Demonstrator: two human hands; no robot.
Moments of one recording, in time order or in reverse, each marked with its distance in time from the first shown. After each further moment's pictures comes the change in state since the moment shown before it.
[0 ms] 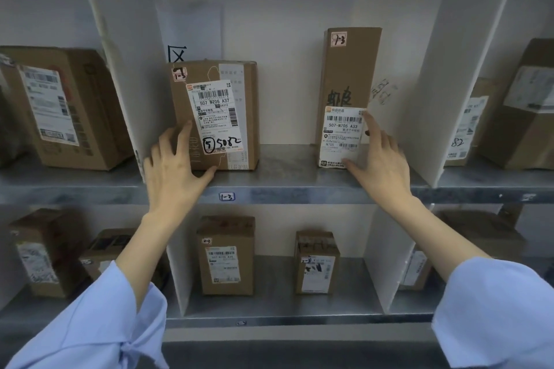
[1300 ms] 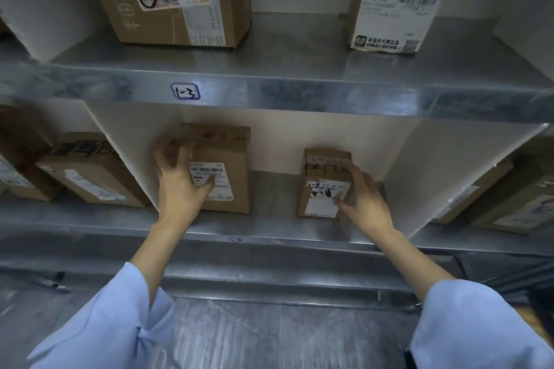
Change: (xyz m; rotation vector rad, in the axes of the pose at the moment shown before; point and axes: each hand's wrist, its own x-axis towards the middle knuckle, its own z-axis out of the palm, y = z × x) left_hand -0.172 -0.032 0.149 -0.238 -0.351 -0.256; right_hand -0.190 0.071 0.186 0.222 -0.663 0.270
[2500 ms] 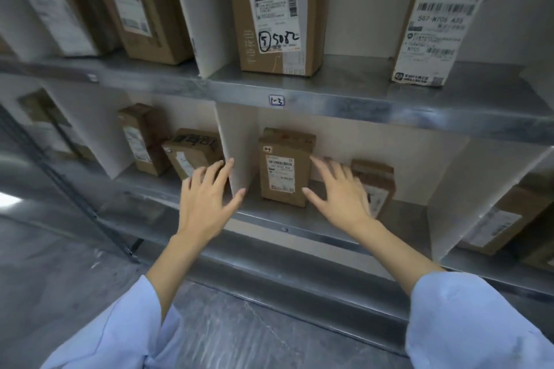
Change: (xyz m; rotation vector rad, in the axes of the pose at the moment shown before) left_hand -0.096 0.009 -0.122 0.530 0.014 0.112; right_hand -0.048 -0.145 -0.019 -0.197 0.021 -0.489
